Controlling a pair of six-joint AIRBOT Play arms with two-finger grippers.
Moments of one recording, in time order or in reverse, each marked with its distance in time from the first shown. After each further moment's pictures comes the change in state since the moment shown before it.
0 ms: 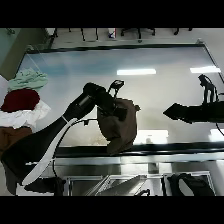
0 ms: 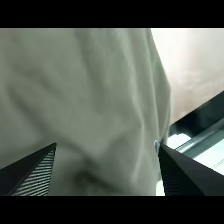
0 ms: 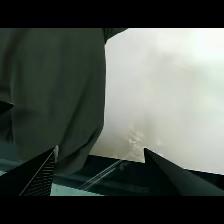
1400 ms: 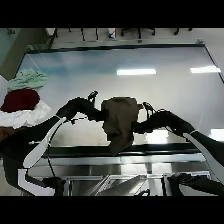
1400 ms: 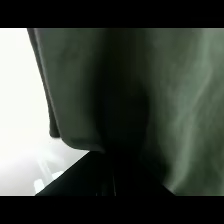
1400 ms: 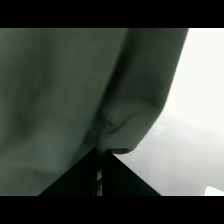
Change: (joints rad) left arm 0.287 -0.046 -0.408 -0.349 -0.402 0.174; right arm 0.423 -0.513 -0.200 0.246 0.493 -0.094
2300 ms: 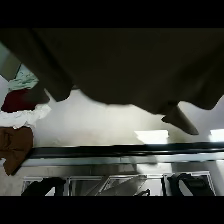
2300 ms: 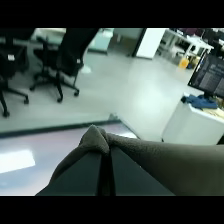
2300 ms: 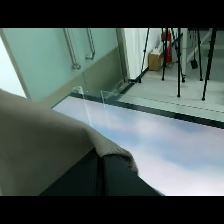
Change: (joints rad) left arm 0.172 0.838 0.574 0.079 0.047 -0.016; right arm -0.340 0.636 0.929 -0.014 -0.339 -0.048
